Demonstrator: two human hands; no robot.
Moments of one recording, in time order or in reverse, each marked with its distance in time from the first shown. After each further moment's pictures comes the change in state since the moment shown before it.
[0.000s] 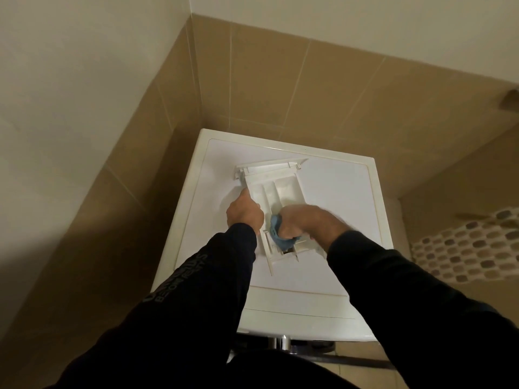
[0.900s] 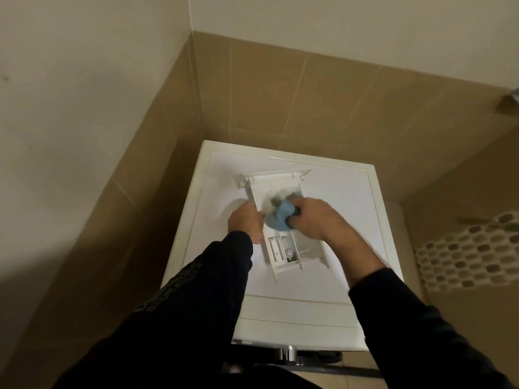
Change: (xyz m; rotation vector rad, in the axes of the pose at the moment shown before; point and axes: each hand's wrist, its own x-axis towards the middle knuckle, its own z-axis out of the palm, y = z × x) left_hand 0.001 0.000 -0.012 -0.074 -0.146 -0.016; right_hand -0.029 0.026 -0.002 0.388 0.449 -0.106
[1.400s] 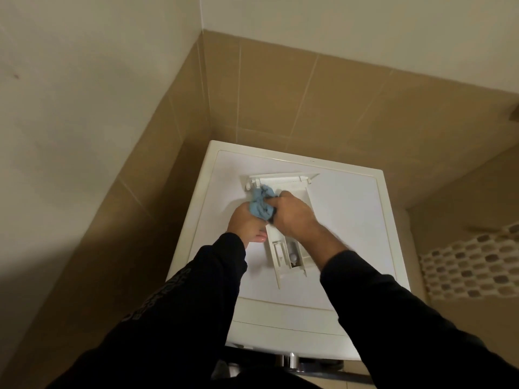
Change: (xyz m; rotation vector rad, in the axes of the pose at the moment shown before) left_hand 0.002 -0.004 -0.017 -0.380 -0.164 -0.067; right_hand 0.063 -0.022 0.043 -0.159 0.057 -0.146
